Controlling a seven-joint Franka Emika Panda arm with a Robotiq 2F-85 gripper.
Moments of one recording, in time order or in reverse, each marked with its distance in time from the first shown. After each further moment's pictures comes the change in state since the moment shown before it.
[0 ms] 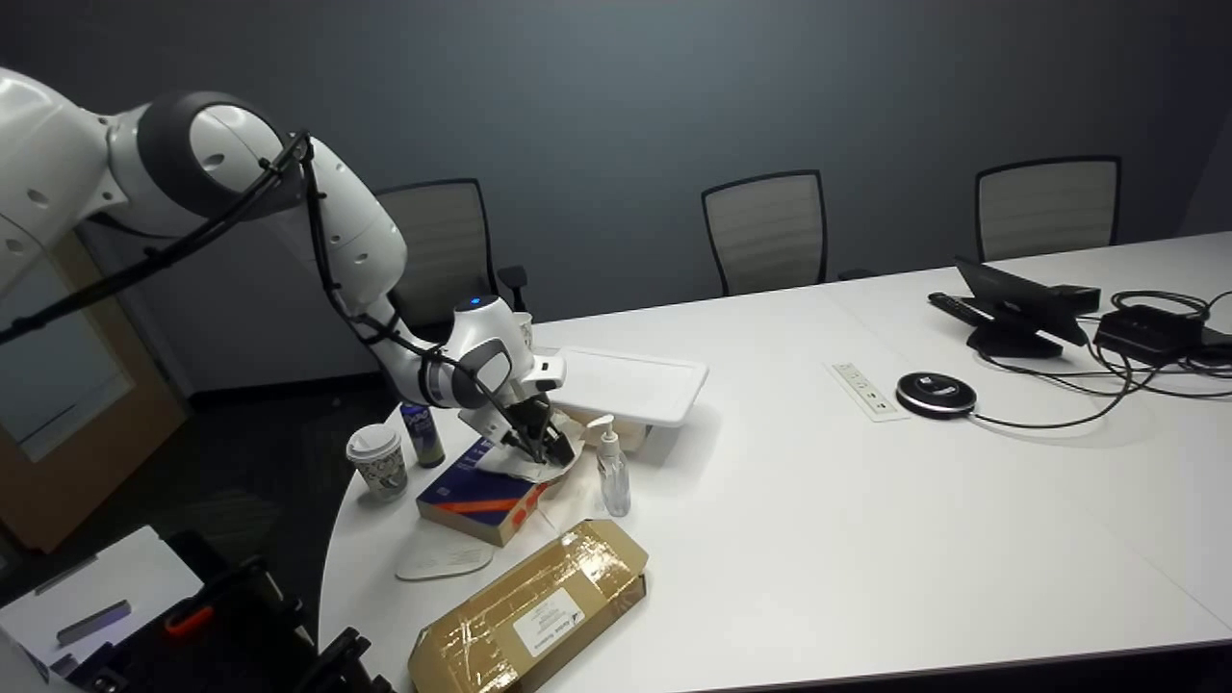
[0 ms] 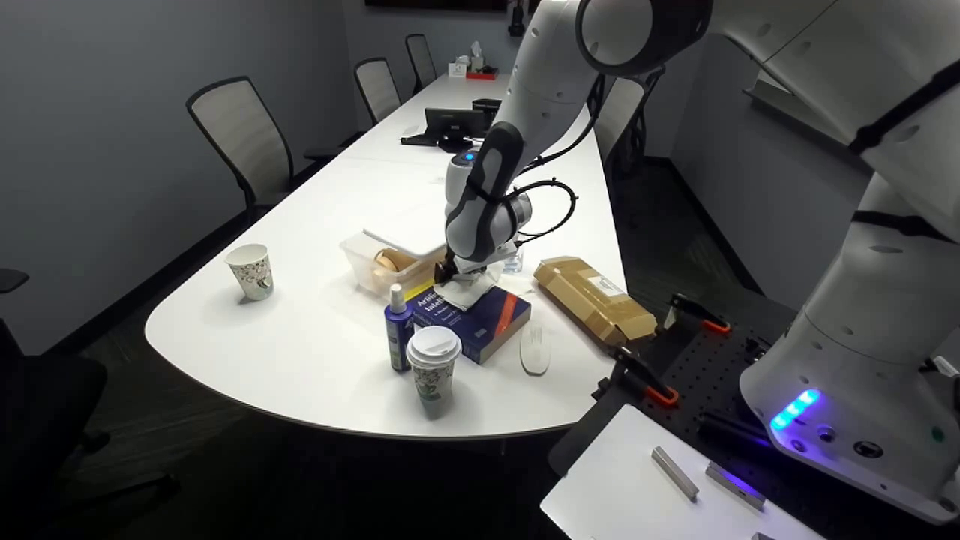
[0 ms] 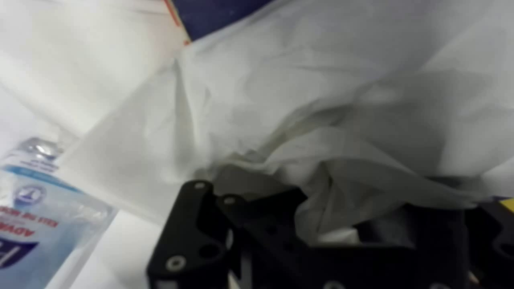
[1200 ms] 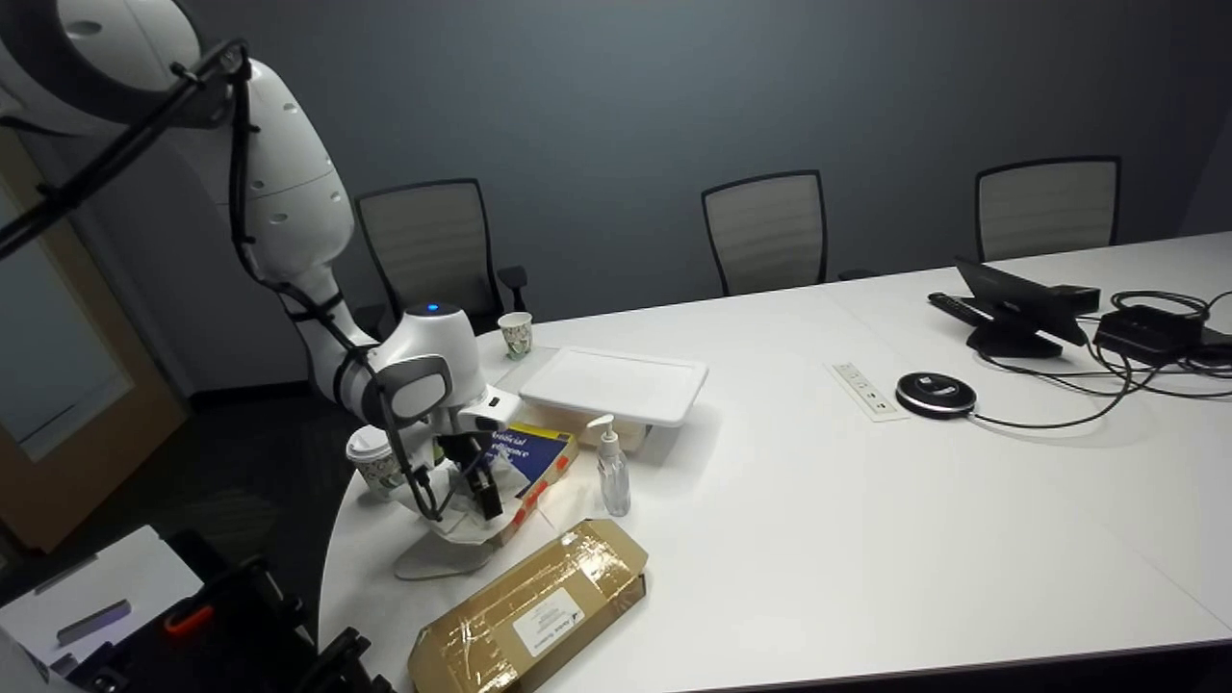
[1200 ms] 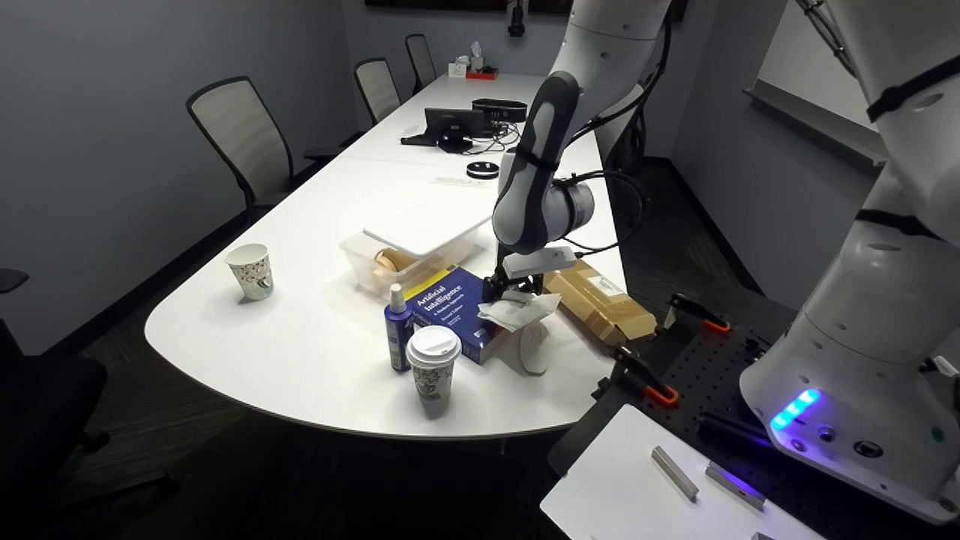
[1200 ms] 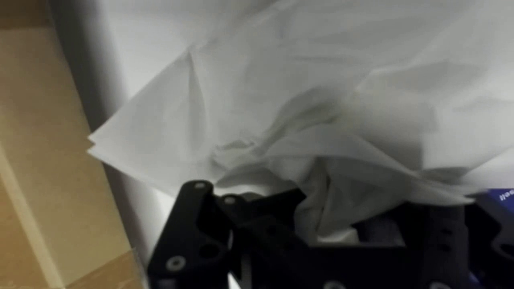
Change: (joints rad) arm -0.130 -0.313 0.140 -0.510 0.112 0.021 -0.013
